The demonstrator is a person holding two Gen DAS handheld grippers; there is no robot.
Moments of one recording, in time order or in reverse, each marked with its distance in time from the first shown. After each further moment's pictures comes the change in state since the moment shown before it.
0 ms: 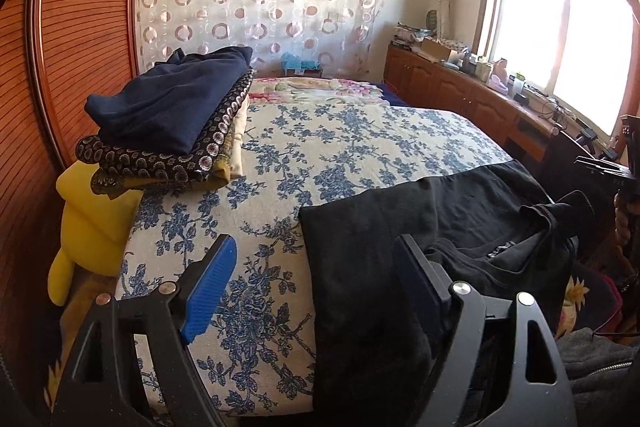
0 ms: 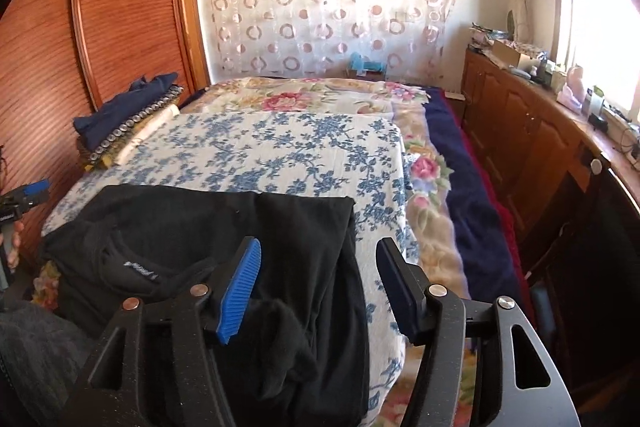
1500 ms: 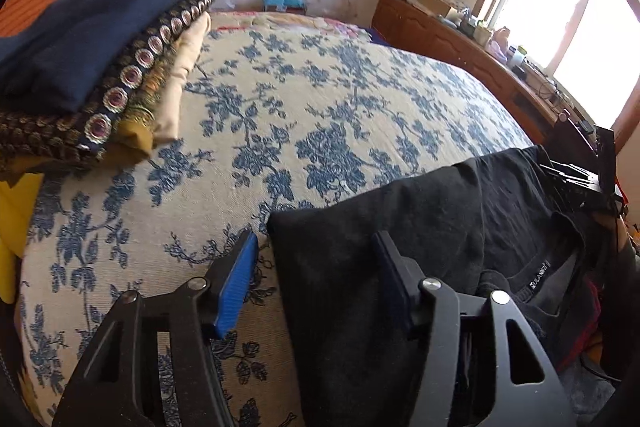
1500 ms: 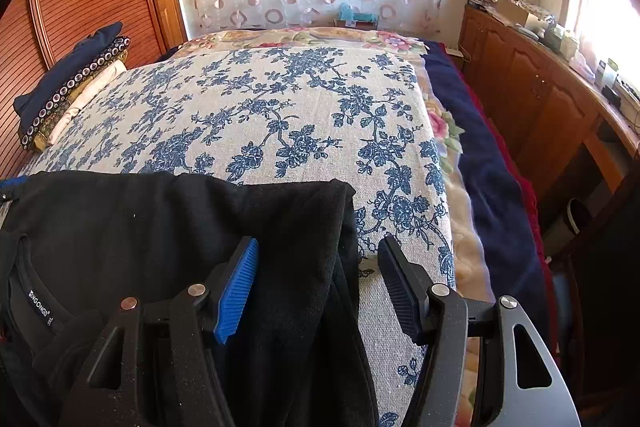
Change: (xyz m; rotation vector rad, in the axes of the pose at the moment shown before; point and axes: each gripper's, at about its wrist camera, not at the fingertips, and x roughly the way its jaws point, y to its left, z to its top) left arm 0.126 0.010 0.020 -0.063 0.246 -0.128; right arm 0.106 -0.008 0.004 0.025 0.171 -0.015
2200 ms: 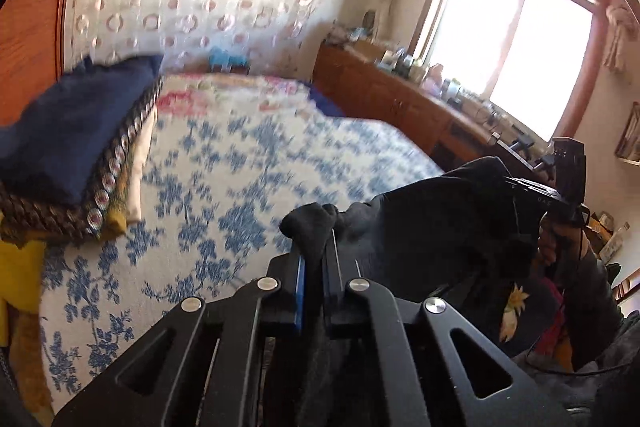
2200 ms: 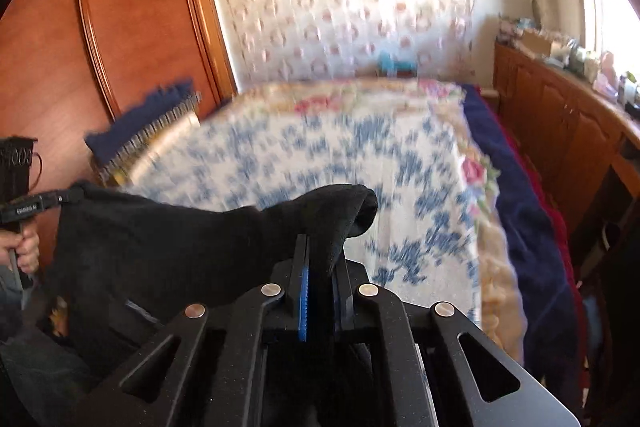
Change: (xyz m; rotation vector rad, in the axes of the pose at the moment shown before) left arm -0.104 -0.046 0.009 0.107 -0.227 -0.181; right arm -0.103 0.013 -0.010 0.024 -0.256 0.178
